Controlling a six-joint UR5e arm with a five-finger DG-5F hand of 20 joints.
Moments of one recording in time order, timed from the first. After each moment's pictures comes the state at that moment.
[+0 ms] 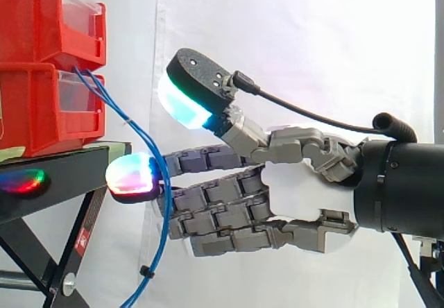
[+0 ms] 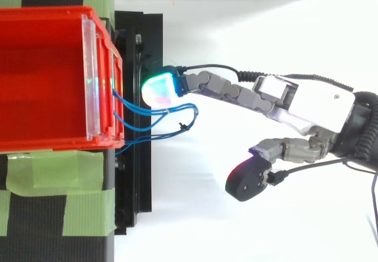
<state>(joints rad) 0.33 -2.05 -1.84 -2.34 -0.90 -0.21</state>
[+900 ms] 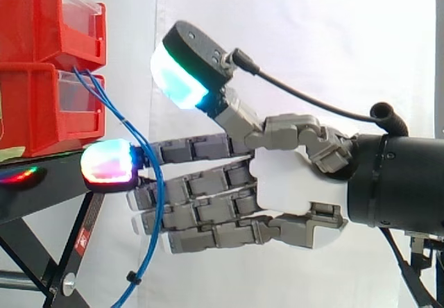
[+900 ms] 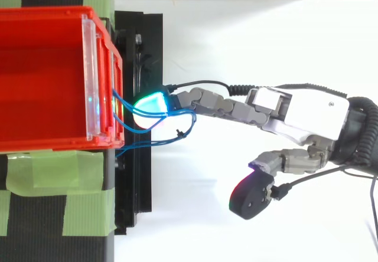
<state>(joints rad) 0.32 -2.05 -1.84 -2.31 -0.99 -0.15</state>
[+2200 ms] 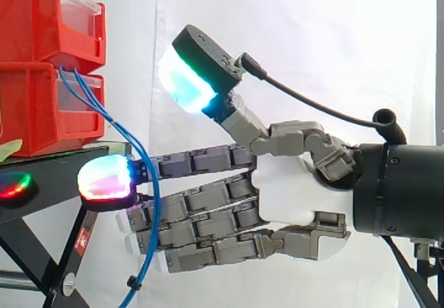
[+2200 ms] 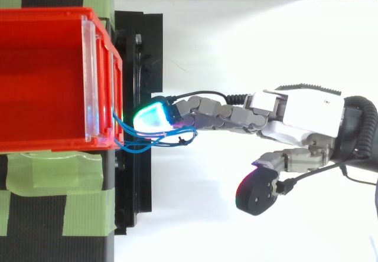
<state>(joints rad) 0.30 -2.05 -1.84 -2.36 -1.07 -0.03</state>
